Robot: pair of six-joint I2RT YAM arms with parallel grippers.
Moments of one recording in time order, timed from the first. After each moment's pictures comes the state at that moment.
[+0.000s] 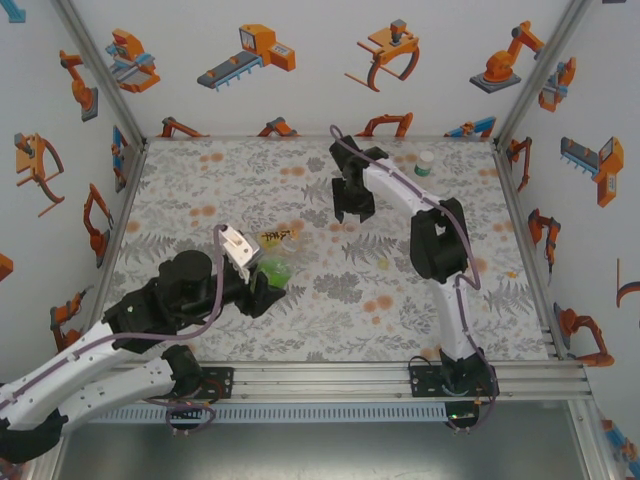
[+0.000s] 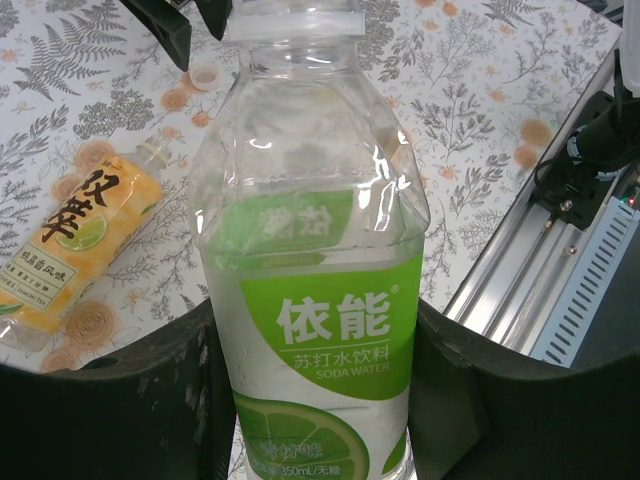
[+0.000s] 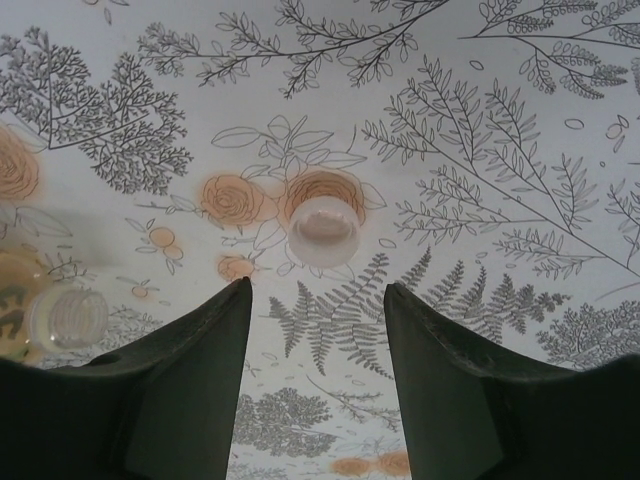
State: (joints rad) left arm -1.01 0.65 0.80 -0.49 -0.01 -0.10; right arm 0.52 2.27 1.99 -1.01 0.06 0.38
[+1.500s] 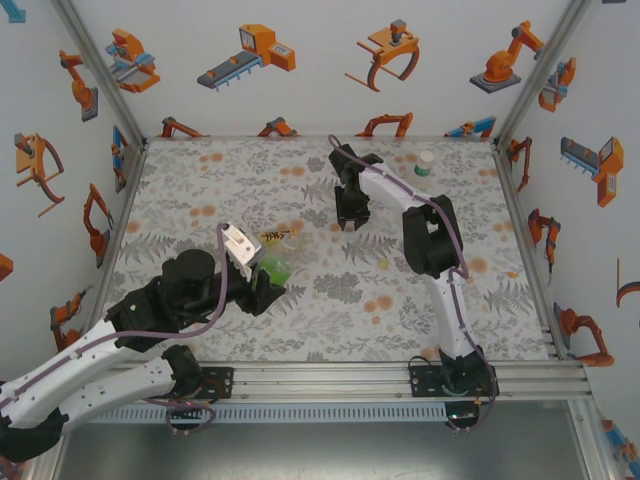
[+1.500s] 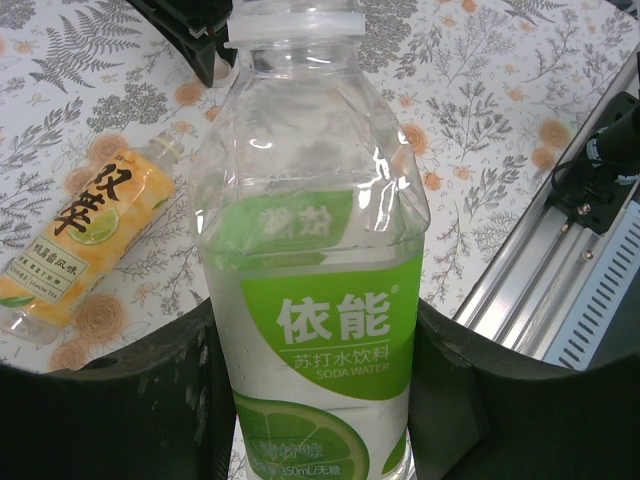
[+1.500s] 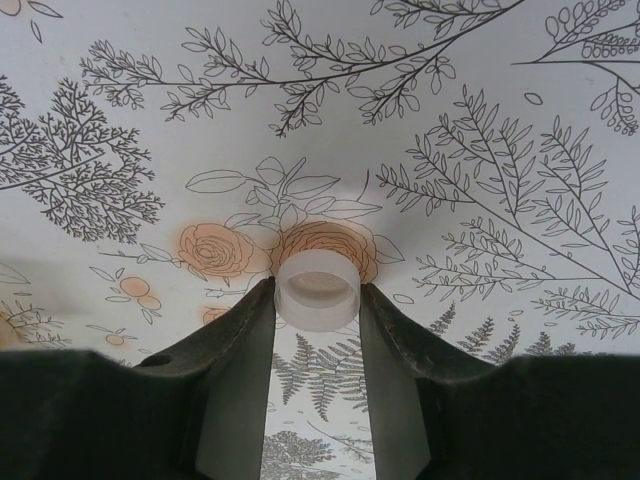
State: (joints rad) left arm -1.01 0.66 0.80 -0.49 -0.04 -0.10; right arm 0.51 2.35 1.99 -0.98 0.02 0.38
